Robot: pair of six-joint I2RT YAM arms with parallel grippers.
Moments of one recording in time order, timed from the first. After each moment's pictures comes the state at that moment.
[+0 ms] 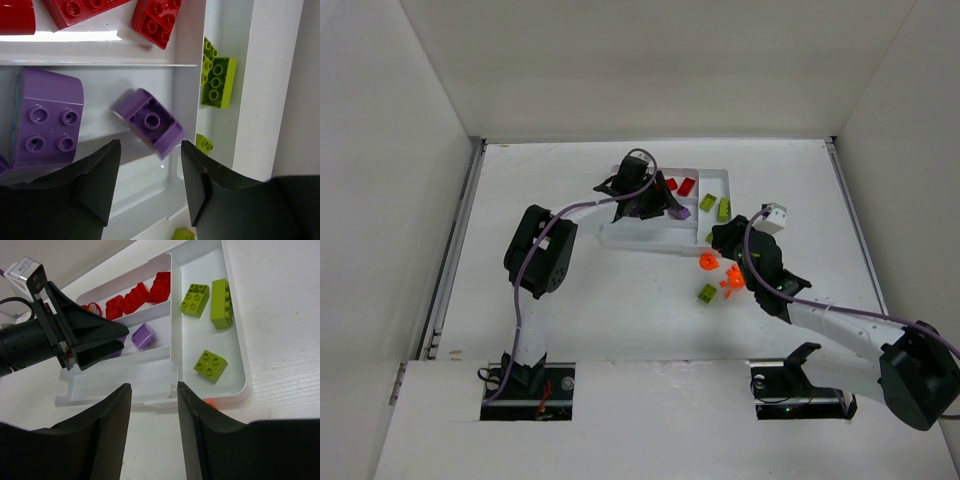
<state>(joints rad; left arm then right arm) -0.53 2.09 1.48 -0.07 0.27 -0.81 0.62 1.08 0.49 0.32 0.50 0.69</state>
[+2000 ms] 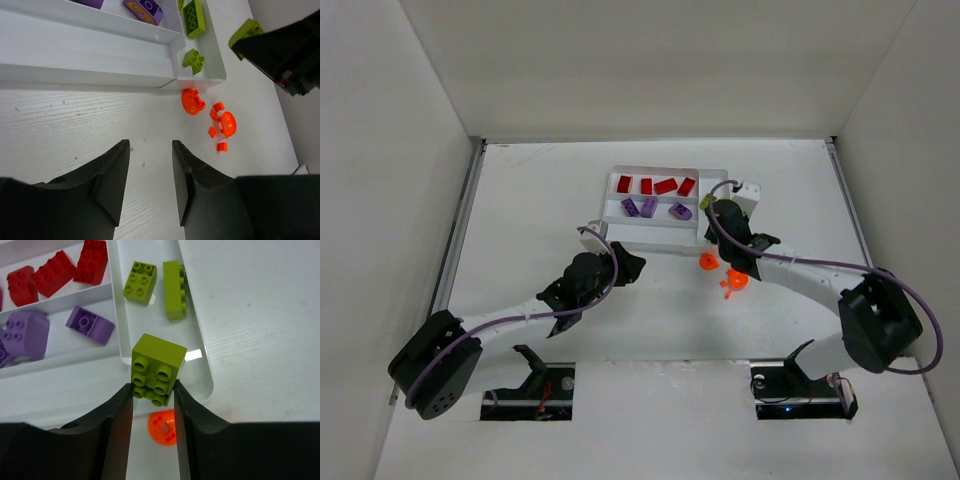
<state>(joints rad) -0.76 1.16 0.35 0.50 -0.15 -0.75 0.63 1.41 0.84 -0.08 0.65 0.66</state>
